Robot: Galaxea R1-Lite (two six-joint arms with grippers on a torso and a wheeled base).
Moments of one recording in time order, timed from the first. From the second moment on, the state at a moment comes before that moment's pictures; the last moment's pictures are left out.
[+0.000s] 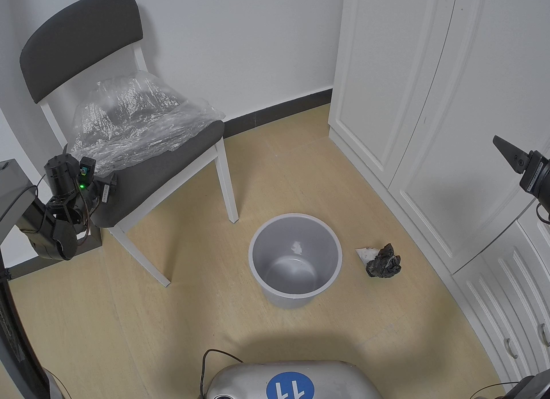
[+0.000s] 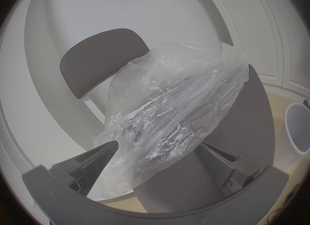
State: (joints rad) left arm 0.12 2.10 -0.92 -1.14 0.17 0.46; right arm 0.12 1.16 -0.60 -0.64 -0.07 0.22
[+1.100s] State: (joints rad) left arm 0.11 2.15 -0.99 -1.23 0.21 0.46; right arm 0.12 1.16 -0.60 -0.64 -0.07 0.23
